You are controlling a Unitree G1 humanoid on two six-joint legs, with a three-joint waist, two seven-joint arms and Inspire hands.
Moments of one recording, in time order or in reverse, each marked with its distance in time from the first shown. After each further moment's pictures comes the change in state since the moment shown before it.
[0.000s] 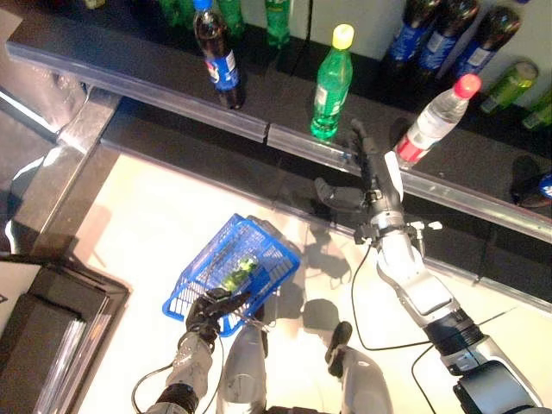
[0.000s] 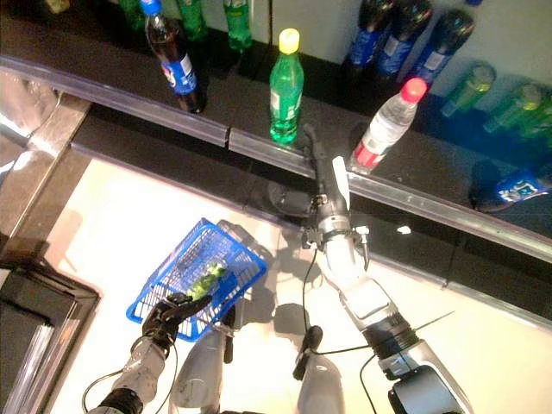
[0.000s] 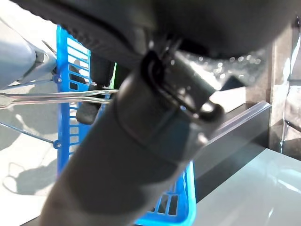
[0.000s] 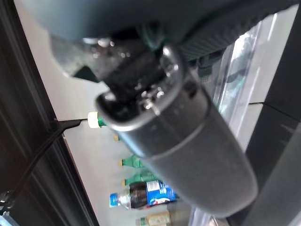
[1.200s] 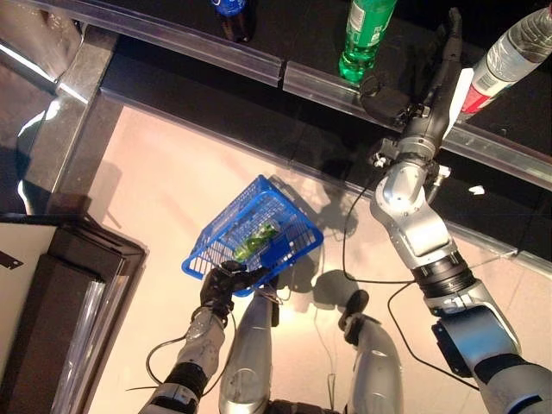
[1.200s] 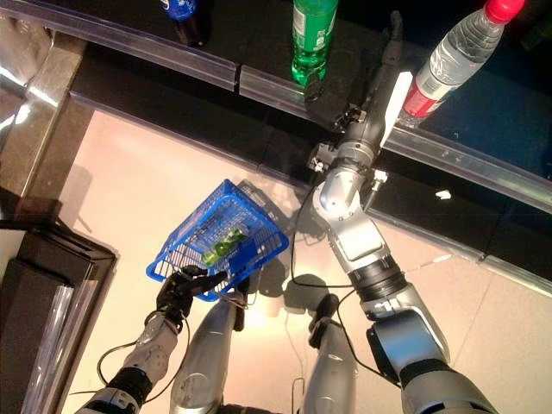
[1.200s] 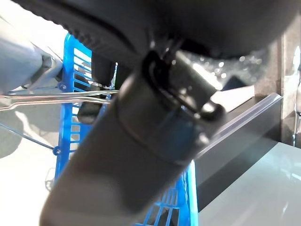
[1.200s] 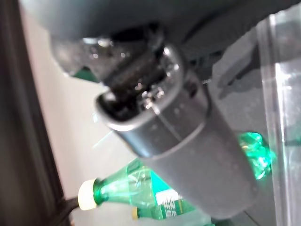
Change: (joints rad) left arm -0.057 -0.001 -0.088 -0.103 -0.018 -0.007 0.023; right arm -0.359 0.075 -0.085 0.080 0.134 0.070 -0.370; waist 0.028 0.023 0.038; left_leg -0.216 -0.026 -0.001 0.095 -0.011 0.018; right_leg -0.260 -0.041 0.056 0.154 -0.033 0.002
